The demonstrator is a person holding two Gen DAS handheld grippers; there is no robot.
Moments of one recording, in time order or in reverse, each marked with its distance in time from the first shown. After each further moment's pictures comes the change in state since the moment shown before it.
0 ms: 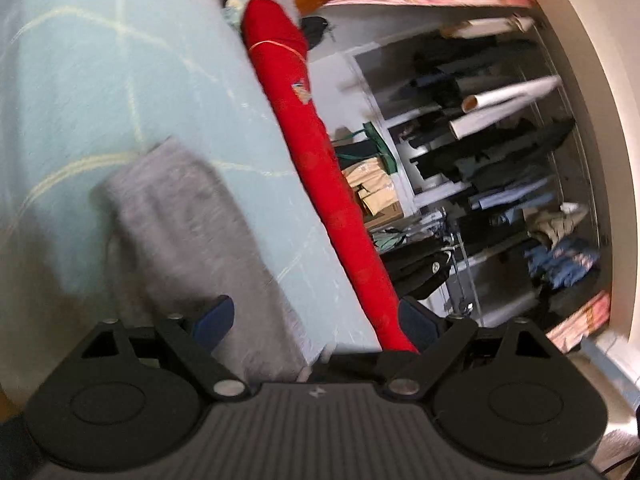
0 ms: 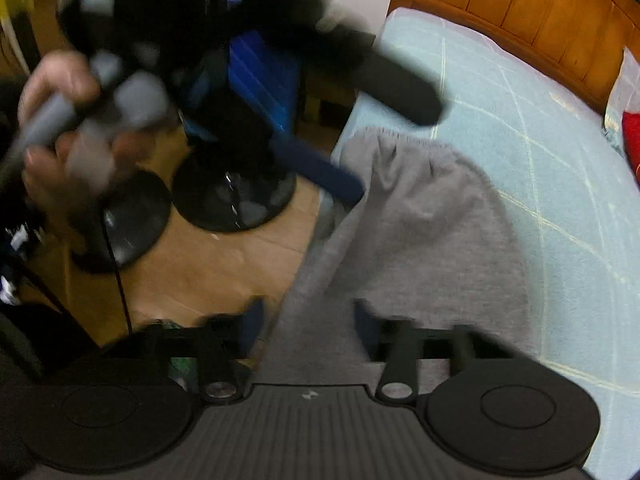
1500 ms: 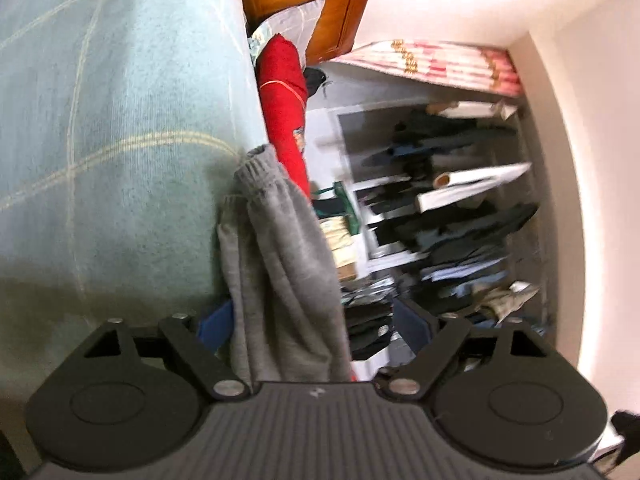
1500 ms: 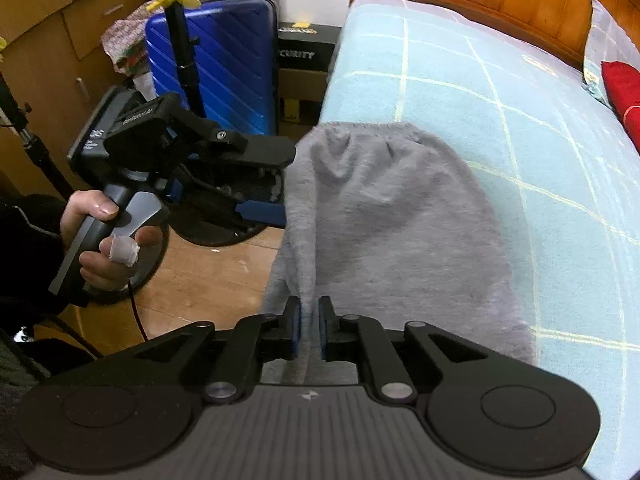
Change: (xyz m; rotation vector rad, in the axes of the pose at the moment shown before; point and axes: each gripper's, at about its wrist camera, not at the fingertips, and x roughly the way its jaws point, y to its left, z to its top) left arm -0.019 0.101 -0.034 -0.209 -0.189 -0.219; right arm -0.006 -0.032 0.000 0.131 -0.007 0.021
